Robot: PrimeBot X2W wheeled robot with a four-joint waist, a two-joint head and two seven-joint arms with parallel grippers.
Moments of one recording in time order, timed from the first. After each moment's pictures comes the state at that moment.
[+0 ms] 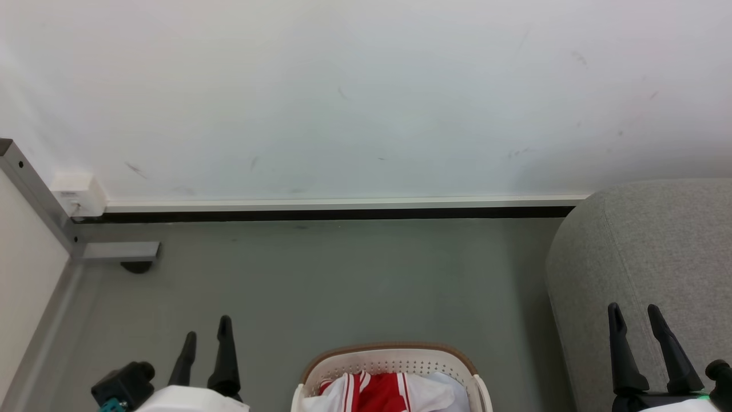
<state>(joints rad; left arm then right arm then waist) -0.06 0.04 -0.06 0.21 -0.57 0.06 -0.14 -0.04 -0.15 0.08 0.20 0.51 0.13 -0.25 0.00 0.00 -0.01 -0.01</state>
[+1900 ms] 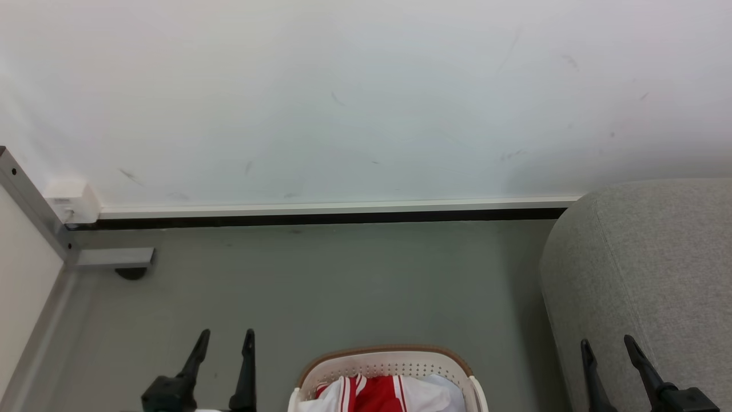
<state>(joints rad) -0.04 0.05 -0.07 0.27 -0.09 0.01 -0.26 -0.02 -0.05 0.00 0.31 0.12 0.13 -0.26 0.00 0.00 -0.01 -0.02</state>
